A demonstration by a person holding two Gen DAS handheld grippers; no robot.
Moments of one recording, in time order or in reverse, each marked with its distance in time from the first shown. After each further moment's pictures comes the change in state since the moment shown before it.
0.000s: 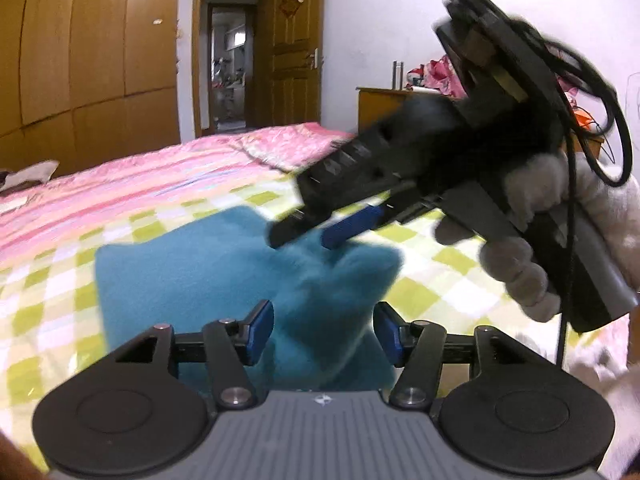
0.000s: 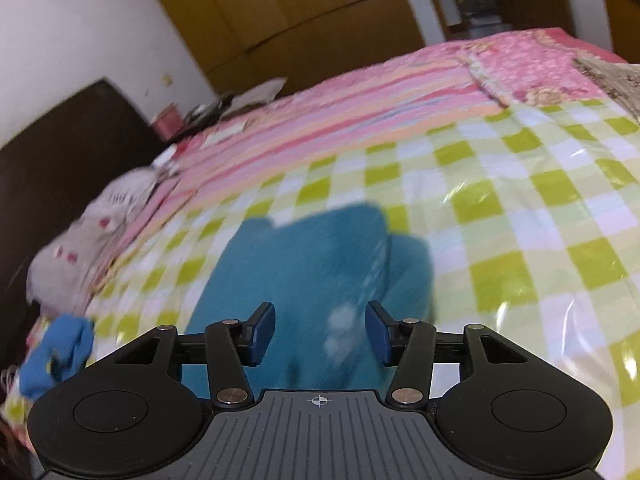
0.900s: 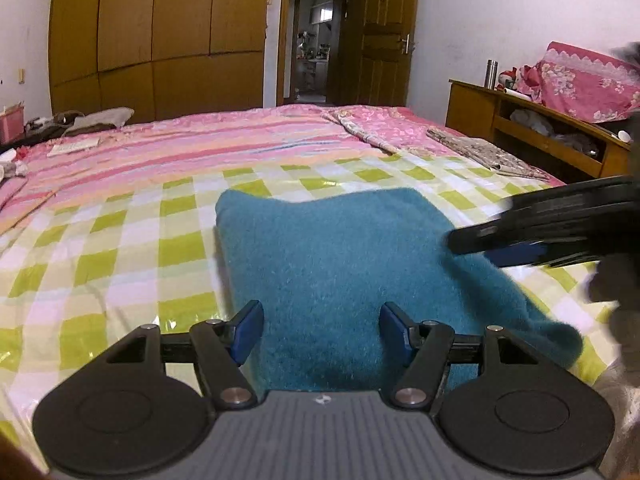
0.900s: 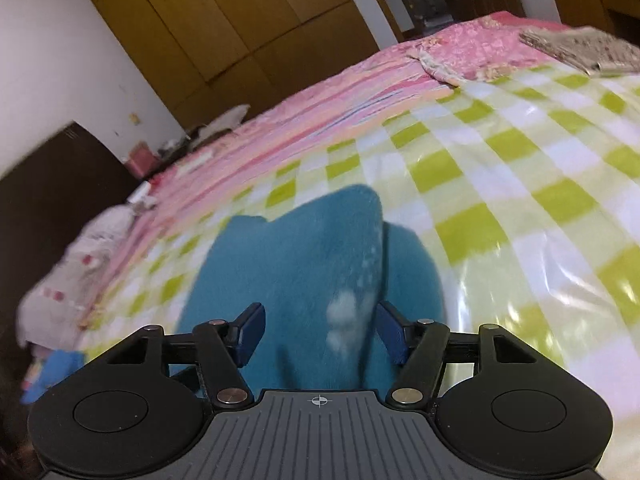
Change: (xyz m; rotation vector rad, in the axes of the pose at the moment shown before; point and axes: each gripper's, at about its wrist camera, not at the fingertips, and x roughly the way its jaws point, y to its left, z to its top) left arm 0.027 0.071 -0.003 -0.154 0.046 0.191; right arm 0.020 -0.021 -0.023 0.164 -0.090 -0.078
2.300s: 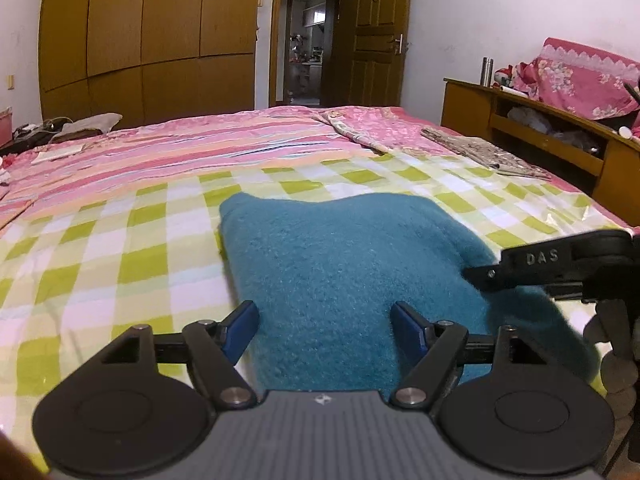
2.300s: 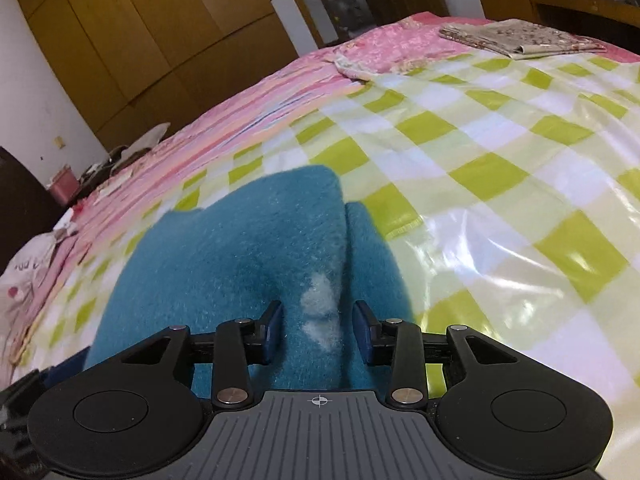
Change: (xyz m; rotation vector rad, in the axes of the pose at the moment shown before) left arm 0.052 -0.018 0.009 0.008 -0.004 -0.010; right arm 0.017 -0.038 -0.012 0.087 -0.091 -0.209
